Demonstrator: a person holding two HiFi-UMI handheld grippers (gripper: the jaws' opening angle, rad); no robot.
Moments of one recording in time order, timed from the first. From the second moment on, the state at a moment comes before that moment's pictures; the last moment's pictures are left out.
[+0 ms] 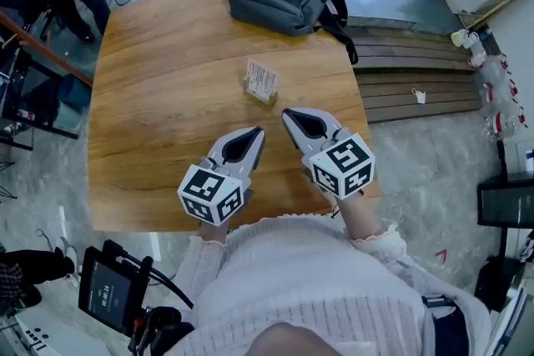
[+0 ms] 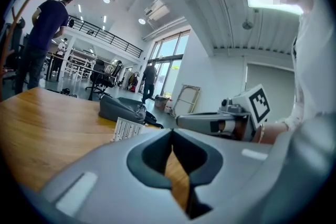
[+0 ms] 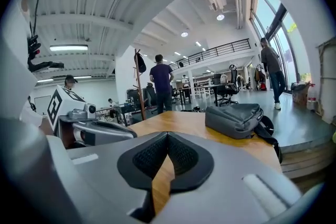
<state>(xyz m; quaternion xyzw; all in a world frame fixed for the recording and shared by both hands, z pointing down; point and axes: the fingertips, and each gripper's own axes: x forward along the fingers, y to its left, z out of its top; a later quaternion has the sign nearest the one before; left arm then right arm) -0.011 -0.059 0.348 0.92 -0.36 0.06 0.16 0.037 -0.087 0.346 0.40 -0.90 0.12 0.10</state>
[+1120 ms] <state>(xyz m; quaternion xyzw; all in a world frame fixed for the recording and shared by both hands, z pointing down) -0.007 -0.054 0.357 0.91 -0.36 0.07 0.19 0.022 -0.074 0.346 0.35 -0.92 0.14 0.11</state>
